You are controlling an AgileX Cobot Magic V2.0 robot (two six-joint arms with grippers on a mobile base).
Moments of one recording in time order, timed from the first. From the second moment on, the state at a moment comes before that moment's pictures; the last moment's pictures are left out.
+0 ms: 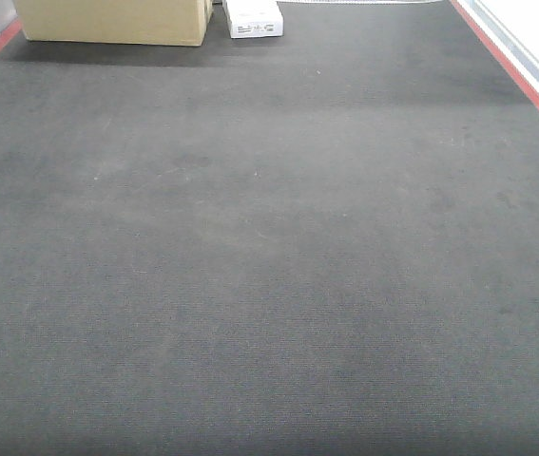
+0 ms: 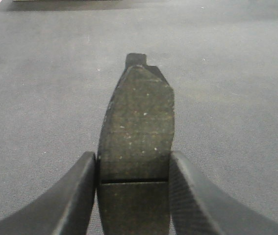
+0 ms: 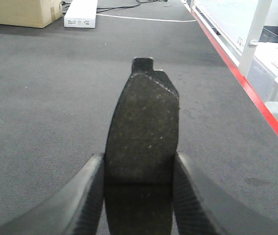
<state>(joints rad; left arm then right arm) -0.02 0.34 -0.39 -0.22 0.51 0.22 0.07 0.21 -0.34 -0.17 0.44 0.08</state>
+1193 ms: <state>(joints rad) -0.02 0.59 -0.48 -0.32 0.48 0.43 0.07 0.21 -0.34 -0.17 0.44 0.08</state>
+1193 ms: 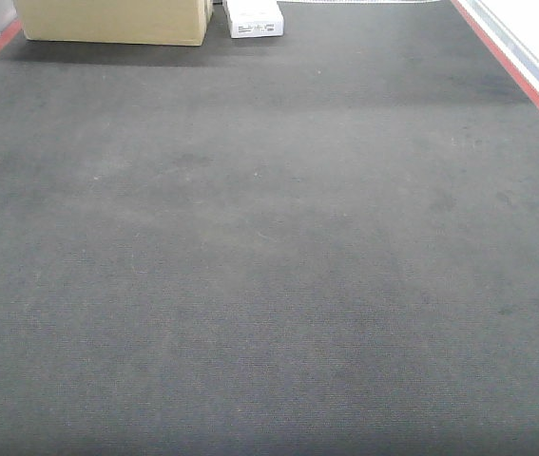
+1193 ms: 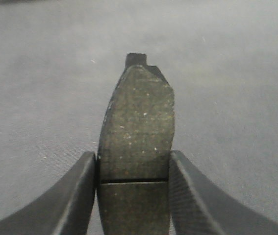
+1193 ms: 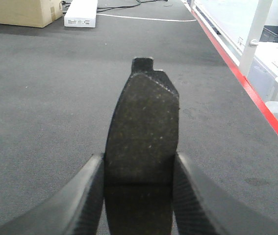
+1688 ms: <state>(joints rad) -0.19 1.17 -0.75 -0.61 0.48 0.80 0.07 0.21 -0.34 -0.17 0.44 0.08</state>
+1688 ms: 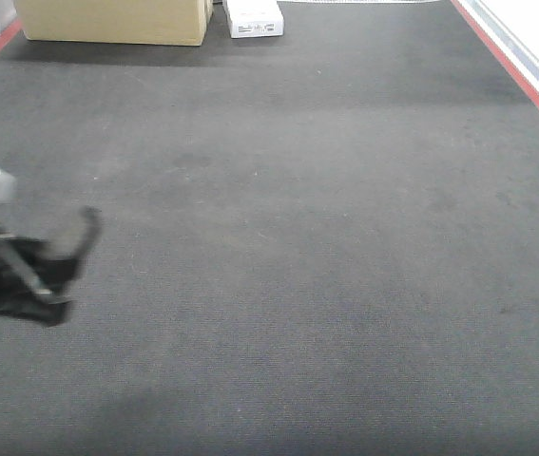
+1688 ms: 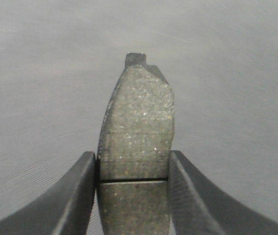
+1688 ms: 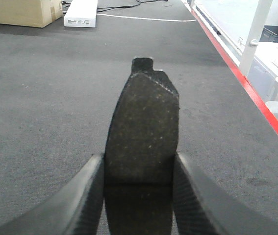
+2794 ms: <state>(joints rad) -0.35 1.92 -1.24 0.00 0.63 -0.40 0.07 0.21 -0.34 -0.17 0.44 0.08</state>
